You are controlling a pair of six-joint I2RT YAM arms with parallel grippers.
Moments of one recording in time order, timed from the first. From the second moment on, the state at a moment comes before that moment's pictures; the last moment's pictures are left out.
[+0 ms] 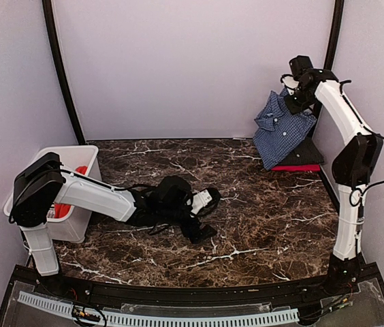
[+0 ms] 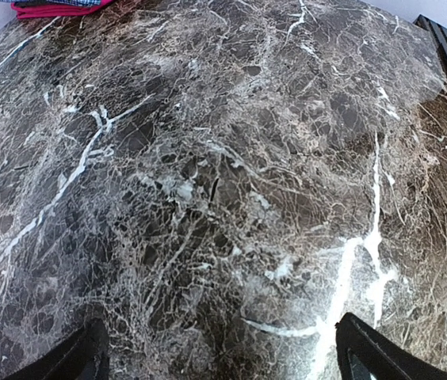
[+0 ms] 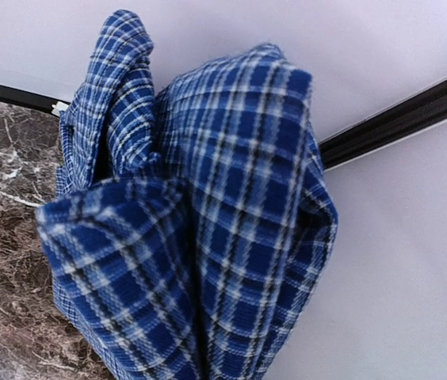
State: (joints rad) left arm -1.02 1.87 1.05 0.14 0.14 0.07; right arm 0.19 2.15 2.50 -1.16 0.33 -0.29
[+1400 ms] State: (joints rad) left arm -0.99 1.88 1.08 0.07 0.11 -0.03; right arm -0.13 2.33 2.20 -0.69 0.18 -0.17
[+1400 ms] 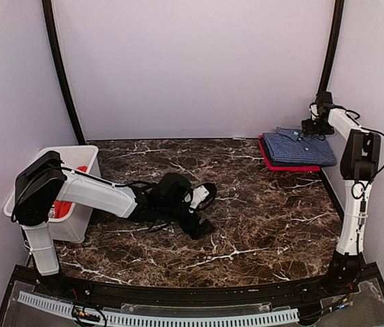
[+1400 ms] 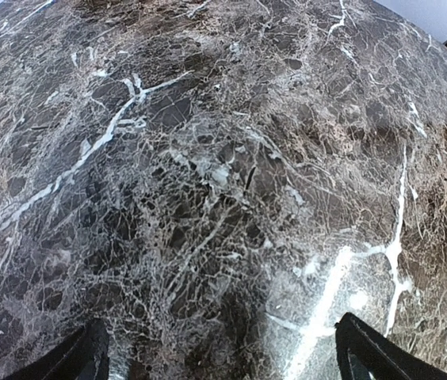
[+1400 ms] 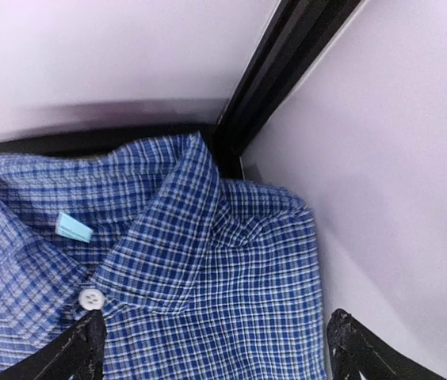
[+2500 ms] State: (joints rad) left arm -0.83 1.63 0.95 0.14 0.12 -0.25; right arm 0.10 2.33 2.02 -0.63 -0.18 -0.04
